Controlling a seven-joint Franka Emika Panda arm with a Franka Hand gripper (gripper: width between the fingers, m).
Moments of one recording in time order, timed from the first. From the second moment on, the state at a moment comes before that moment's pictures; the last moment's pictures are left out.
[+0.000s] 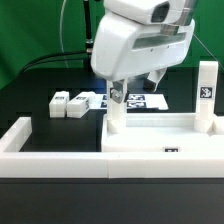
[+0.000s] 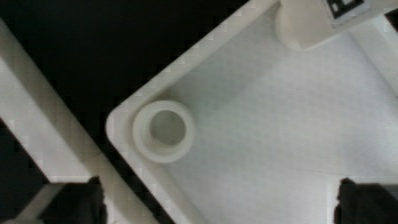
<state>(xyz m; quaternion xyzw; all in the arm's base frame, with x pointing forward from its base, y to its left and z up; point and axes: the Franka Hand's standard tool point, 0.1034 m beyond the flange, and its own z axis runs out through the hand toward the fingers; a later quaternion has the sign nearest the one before) 0.604 -0.021 0.095 0.90 0.41 -0.11 0.08</state>
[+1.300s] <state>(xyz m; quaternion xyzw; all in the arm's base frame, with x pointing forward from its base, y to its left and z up) 0.596 -0.114 0.116 0.99 -0.04 -0.10 0.03</state>
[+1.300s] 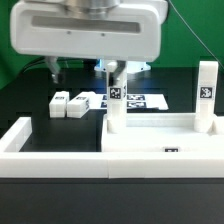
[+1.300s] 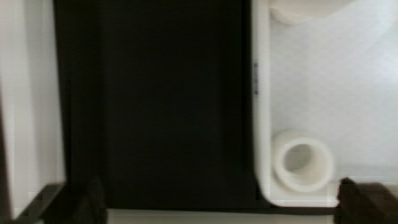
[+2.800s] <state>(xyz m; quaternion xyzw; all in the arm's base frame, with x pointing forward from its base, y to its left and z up) 0.479 -0.173 0.063 0.96 -0.22 -0.17 -0.09</state>
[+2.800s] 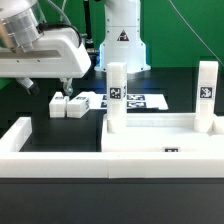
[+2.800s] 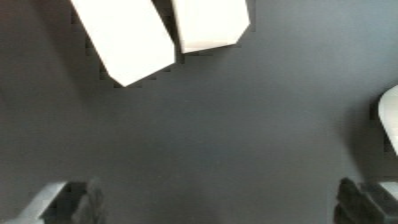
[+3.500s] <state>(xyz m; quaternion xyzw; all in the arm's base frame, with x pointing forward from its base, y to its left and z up) 0.445 -0.165 0.054 0.92 -0.27 -0.27 -0.14</state>
